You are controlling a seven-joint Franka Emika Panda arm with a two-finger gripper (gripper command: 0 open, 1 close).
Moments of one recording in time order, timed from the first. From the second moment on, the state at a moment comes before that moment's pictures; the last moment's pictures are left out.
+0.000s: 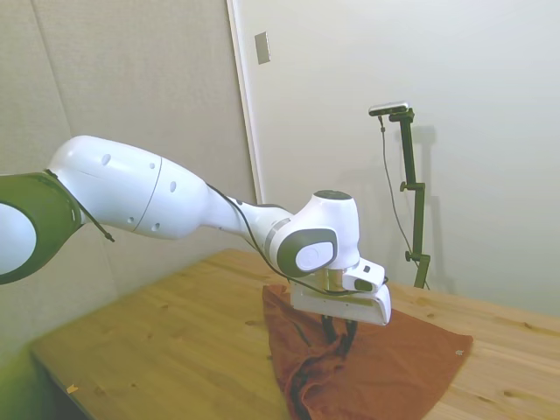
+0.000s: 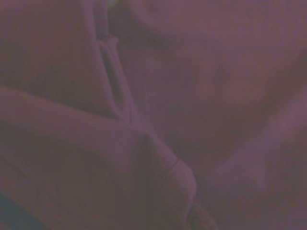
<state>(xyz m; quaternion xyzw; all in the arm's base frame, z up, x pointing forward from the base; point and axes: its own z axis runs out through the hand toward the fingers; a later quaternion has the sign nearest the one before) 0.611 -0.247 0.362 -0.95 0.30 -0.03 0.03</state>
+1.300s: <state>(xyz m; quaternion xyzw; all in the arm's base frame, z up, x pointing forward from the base) 0.459 -0.028 0.423 -0.99 0.11 -0.05 -0.06</state>
